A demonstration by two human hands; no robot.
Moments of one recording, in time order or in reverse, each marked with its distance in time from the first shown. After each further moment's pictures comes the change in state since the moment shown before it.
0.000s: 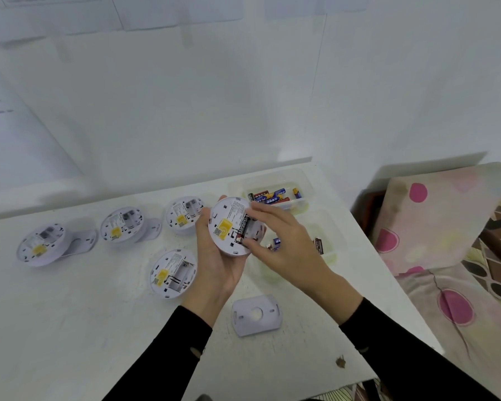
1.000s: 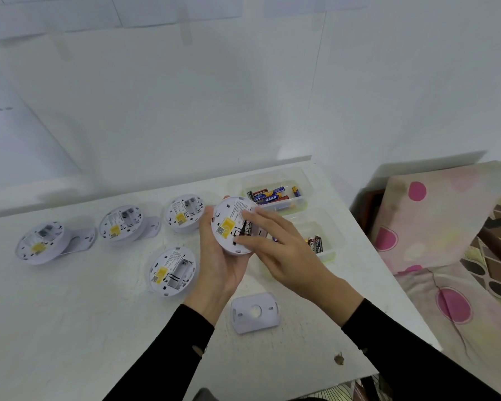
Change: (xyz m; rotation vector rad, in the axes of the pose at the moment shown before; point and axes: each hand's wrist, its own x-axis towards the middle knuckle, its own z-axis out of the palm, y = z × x) left_hand -0.008 -0.001 0.006 -0.006 0.031 -0.085; right_hand -0.013 0.020 0.005 -0.270 -0.049 -0.410
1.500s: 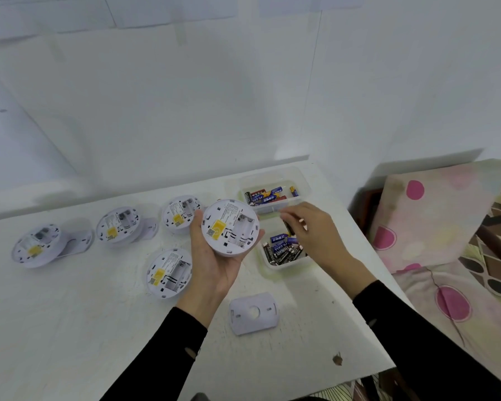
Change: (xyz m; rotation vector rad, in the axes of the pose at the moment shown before) left_hand 0.010 -0.002 -0.012 -0.084 -0.020 0.018; right_hand 0.004 0.048 -0.023 0.085 0.098 0.544
